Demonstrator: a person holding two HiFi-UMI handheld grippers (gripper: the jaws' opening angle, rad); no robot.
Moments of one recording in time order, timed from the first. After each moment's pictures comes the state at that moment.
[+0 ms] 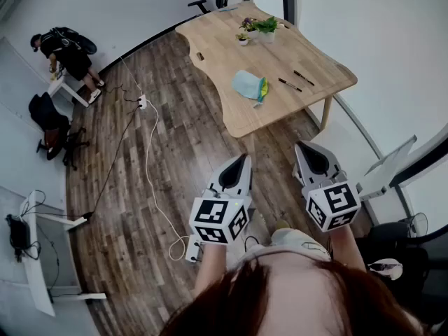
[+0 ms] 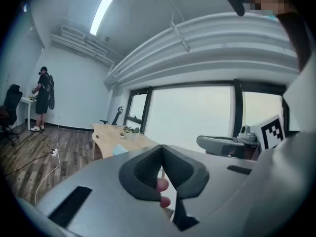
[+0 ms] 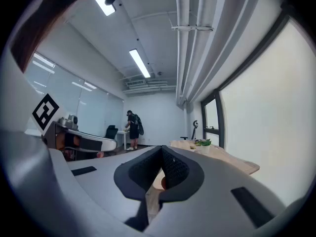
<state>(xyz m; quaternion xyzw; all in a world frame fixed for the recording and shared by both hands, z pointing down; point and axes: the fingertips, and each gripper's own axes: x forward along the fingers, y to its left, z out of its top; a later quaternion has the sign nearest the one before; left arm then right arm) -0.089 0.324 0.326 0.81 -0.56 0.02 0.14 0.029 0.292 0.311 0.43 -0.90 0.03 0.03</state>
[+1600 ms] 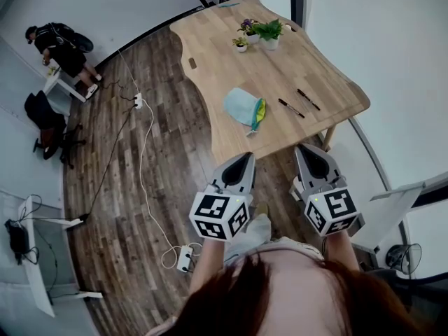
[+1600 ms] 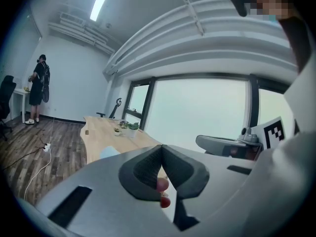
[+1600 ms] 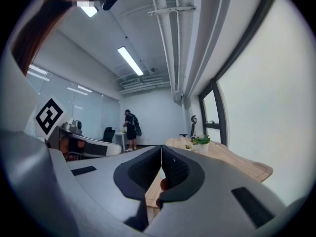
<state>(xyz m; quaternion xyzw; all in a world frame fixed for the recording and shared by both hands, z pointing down) -0.061 0.121 0.362 0.81 -0.56 0.03 0.18 0.047 0.094 0.343 0.42 -0.90 0.06 0.02</state>
